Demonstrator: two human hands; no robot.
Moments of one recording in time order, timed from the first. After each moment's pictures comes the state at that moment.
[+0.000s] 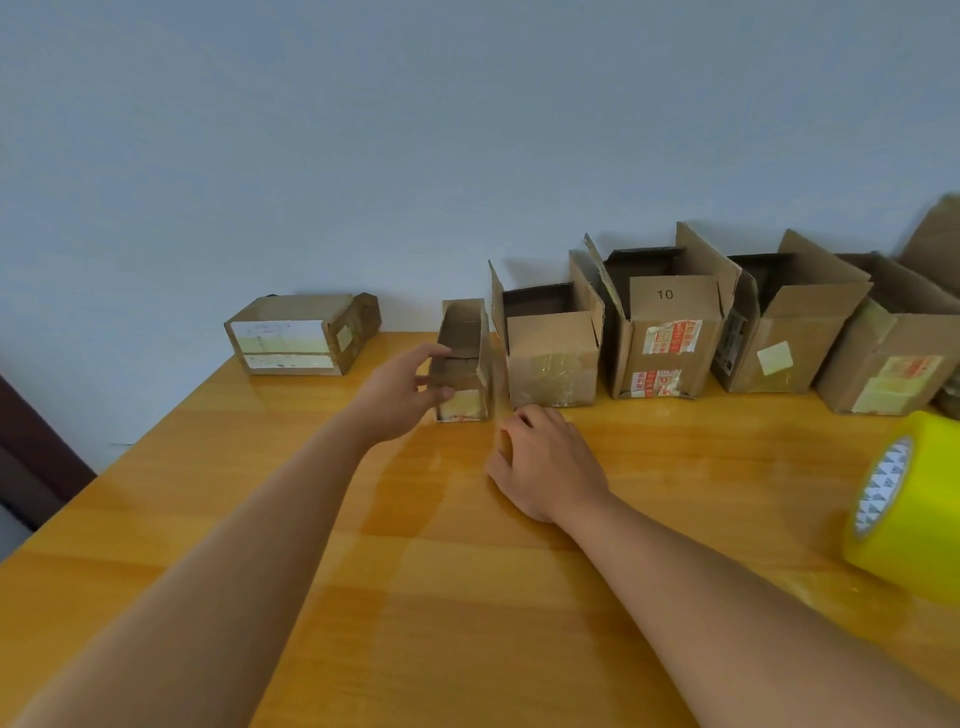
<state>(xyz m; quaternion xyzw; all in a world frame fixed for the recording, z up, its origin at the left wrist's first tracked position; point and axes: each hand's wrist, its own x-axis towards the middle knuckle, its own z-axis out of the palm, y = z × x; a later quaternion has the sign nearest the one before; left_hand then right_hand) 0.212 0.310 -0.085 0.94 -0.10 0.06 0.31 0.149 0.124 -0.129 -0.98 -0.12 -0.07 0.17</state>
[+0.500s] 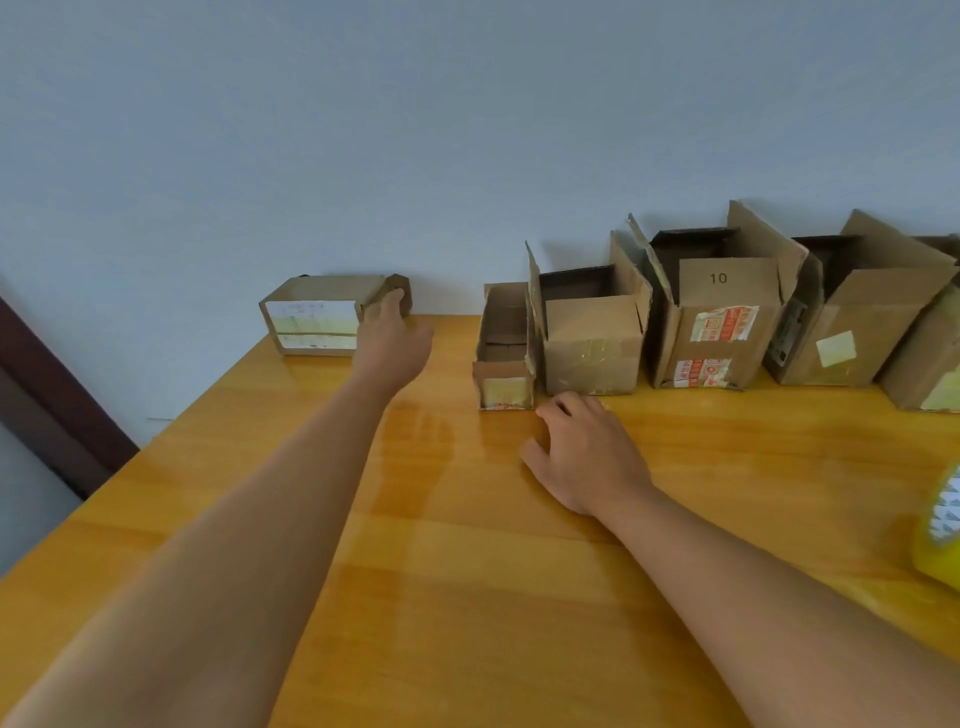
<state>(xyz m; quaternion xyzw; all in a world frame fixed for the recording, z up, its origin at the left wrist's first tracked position) 0.246 0.343 -0.078 0.93 0.07 0.16 0.33 0.152 0.126 -0.133 -0.98 -0.12 -0.09 0.15</state>
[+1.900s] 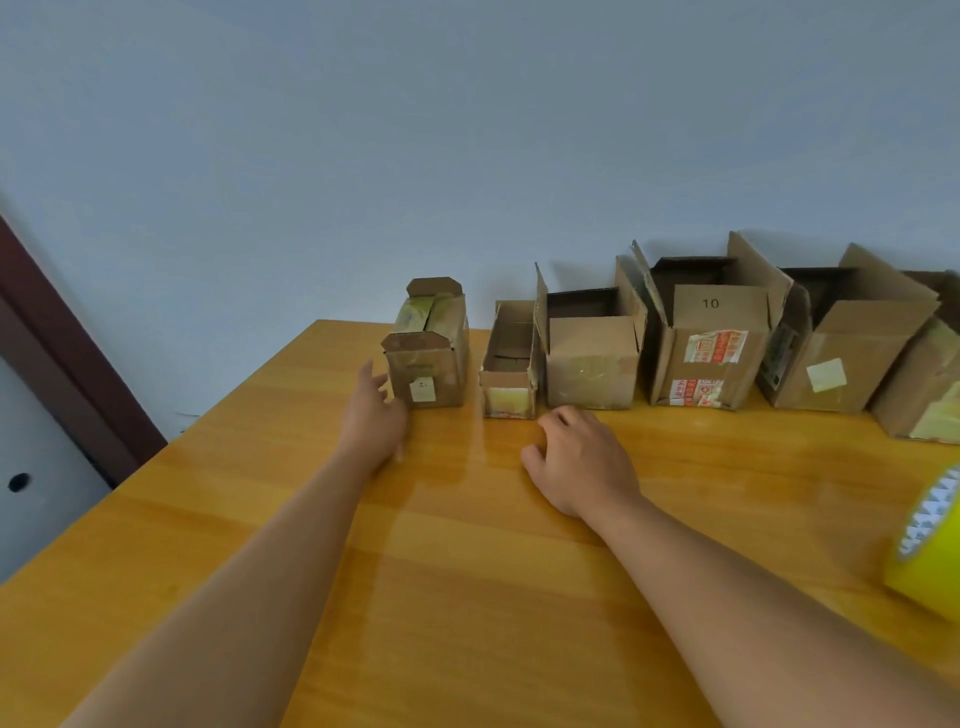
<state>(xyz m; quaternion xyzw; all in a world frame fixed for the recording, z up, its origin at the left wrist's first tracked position) 0.182 0.362 -0.115 0.87 0.16 0.13 0.46 0.145 0.125 -0.125 -0.98 -0.12 -0.08 0.15</state>
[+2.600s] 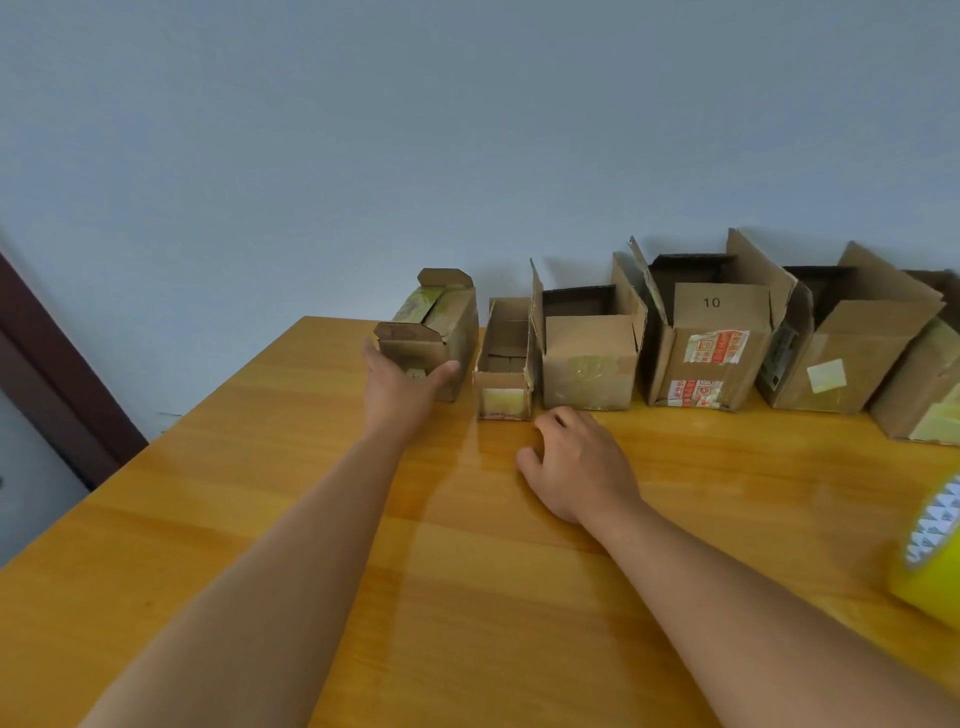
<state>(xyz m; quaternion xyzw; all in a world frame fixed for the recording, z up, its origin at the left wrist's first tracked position) 0.216 0.331 -0.111 0.82 0.16 0.19 0.51 0.151 0.126 -0.133 -0.97 -0.12 -0.10 0.16</state>
